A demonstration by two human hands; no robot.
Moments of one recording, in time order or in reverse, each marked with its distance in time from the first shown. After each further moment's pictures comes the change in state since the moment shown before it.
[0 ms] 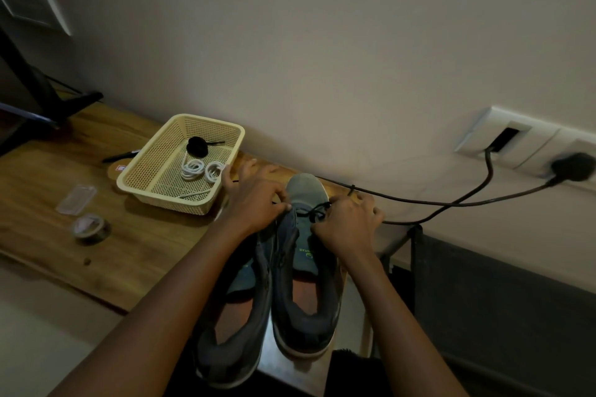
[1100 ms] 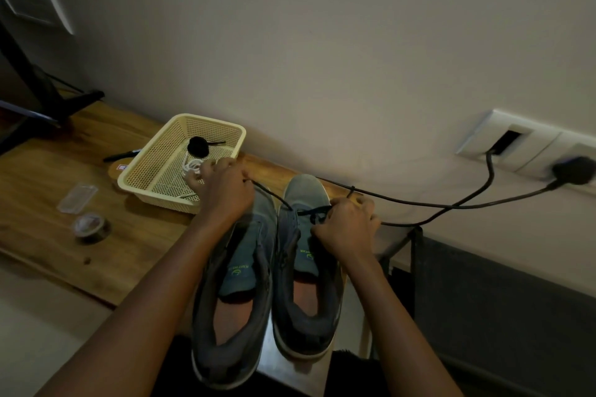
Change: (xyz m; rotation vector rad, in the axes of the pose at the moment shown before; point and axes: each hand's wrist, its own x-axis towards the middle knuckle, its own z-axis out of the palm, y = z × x) left_hand 0.005 -0.028 -0.010 -0.097 0.200 -0.281; right_hand -0.001 0.000 0.001 0.094 -0.024 0.019
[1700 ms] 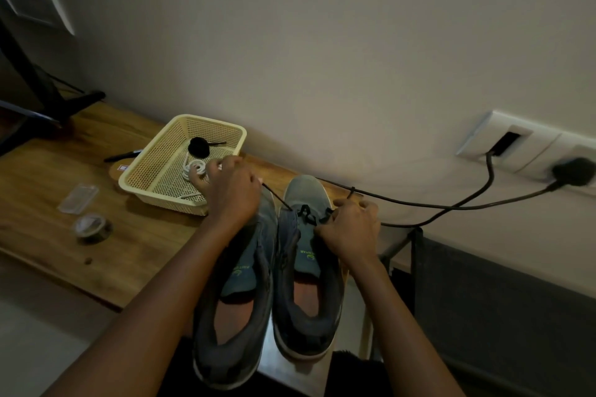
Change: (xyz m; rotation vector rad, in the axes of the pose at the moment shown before) left_hand -0.006 0.014 0.001 0.076 0.039 -0.013; right_hand 0.002 0.007 -0.002 0.005 0.001 -0.019
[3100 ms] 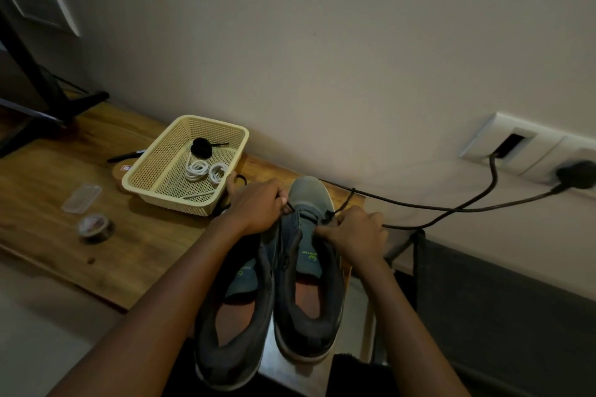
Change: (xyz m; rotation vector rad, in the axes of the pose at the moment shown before) left_hand -0.003 0.005 0.009 -0.053 -0.277 0.319; right_hand 0.004 0.004 0.003 0.087 -0.080 0.135
